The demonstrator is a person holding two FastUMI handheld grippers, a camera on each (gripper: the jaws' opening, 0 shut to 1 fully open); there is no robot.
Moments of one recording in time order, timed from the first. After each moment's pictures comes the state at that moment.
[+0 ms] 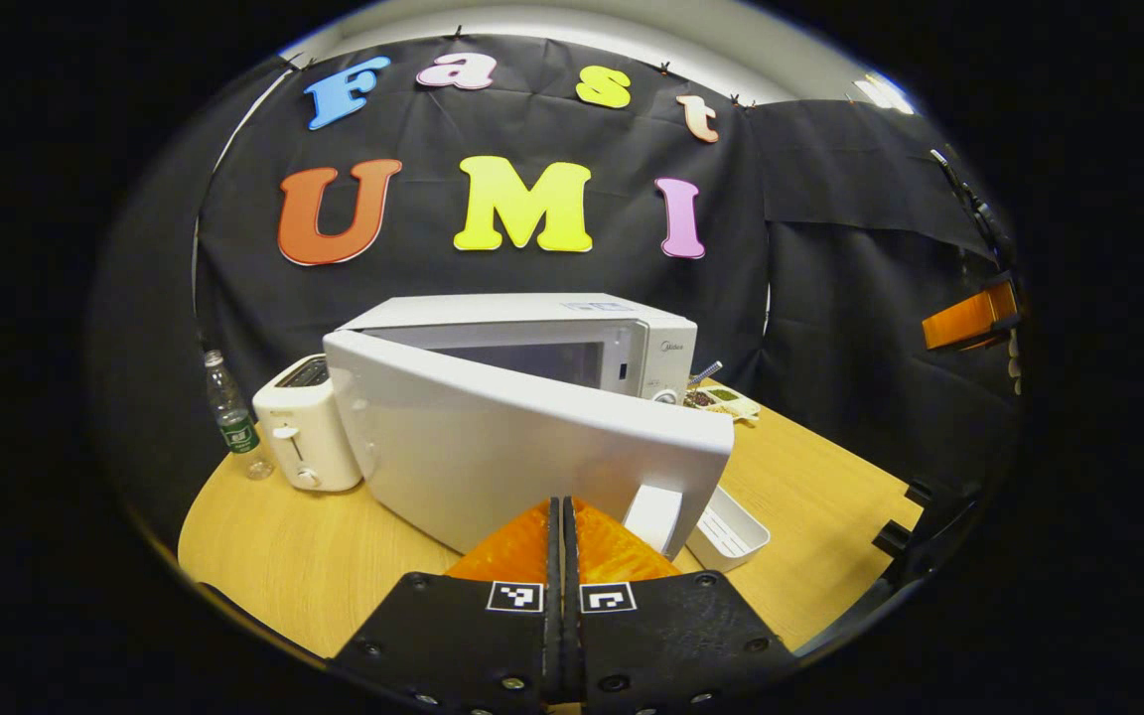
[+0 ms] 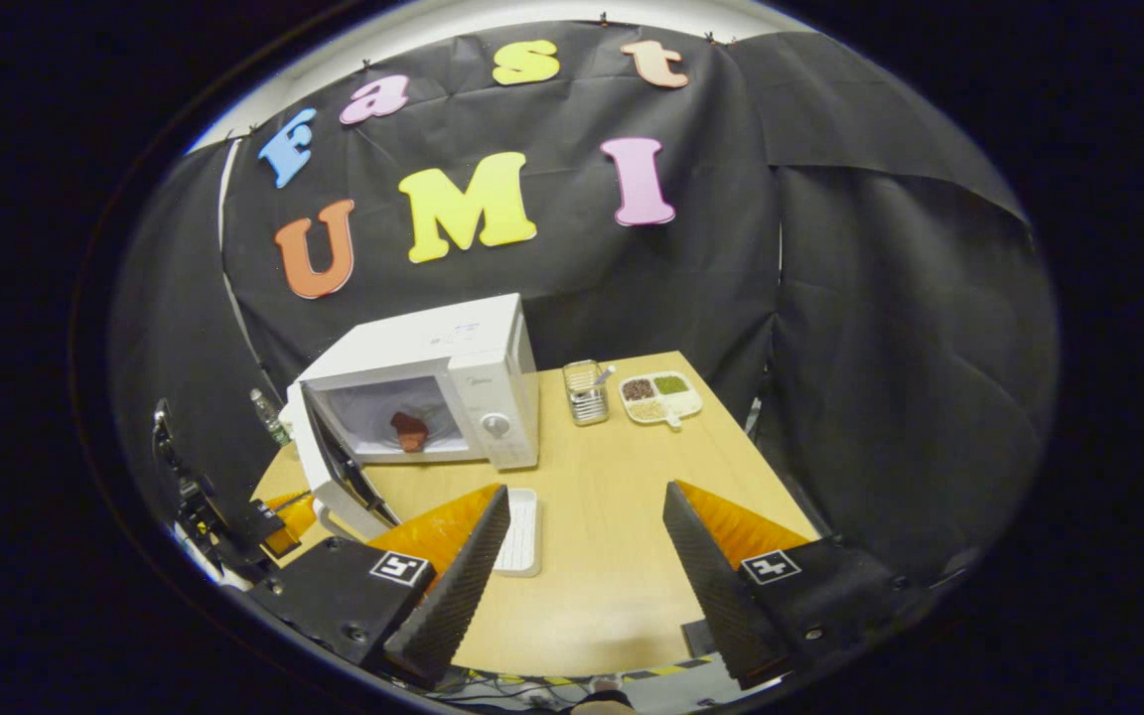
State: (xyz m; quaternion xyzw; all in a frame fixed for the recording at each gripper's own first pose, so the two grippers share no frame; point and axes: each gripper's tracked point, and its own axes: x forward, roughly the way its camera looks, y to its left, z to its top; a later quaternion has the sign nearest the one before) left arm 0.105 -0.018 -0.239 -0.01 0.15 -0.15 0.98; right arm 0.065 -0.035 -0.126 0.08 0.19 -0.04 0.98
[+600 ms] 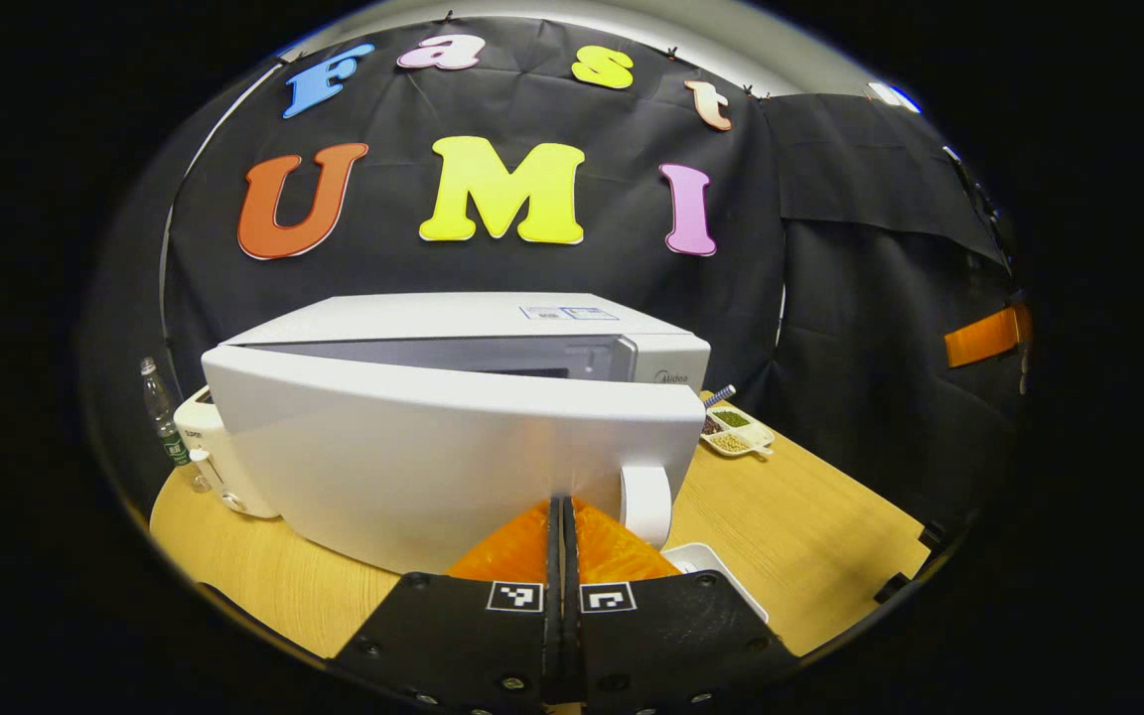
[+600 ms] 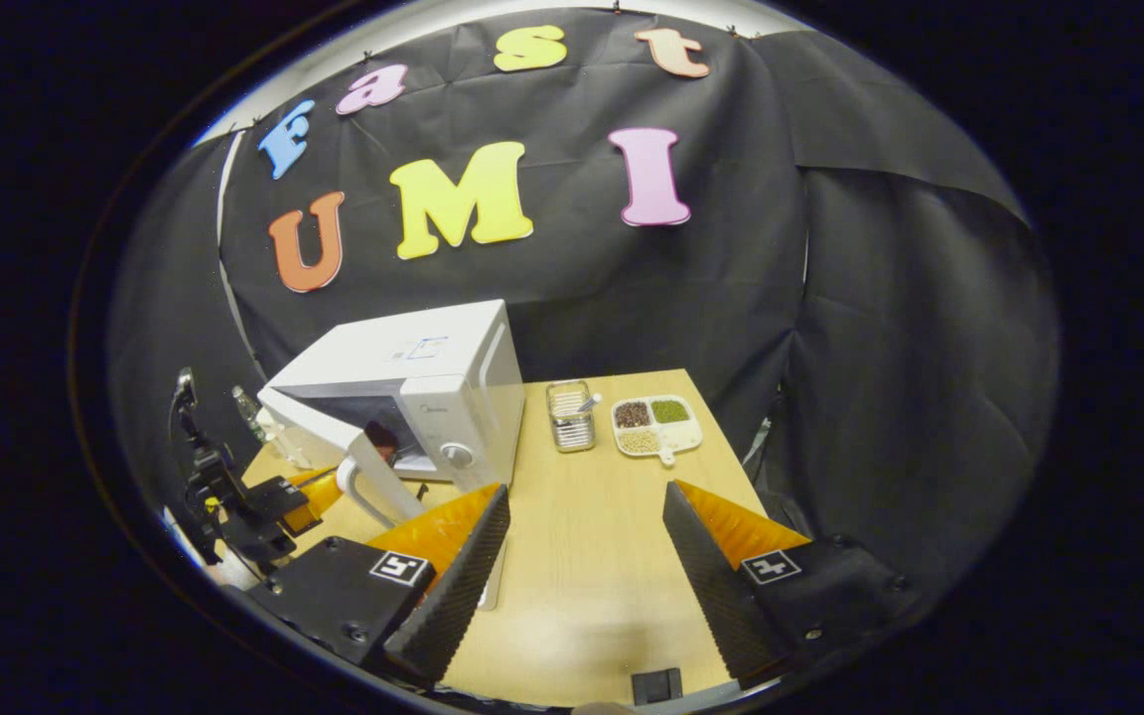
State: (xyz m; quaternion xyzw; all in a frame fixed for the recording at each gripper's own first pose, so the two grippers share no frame) left arm 0.209 -0.082 -0.240 -0.03 0.15 -0.14 0.98; right arm 0.145 -0.079 -0.118 0.05 0.21 -0.01 0.98
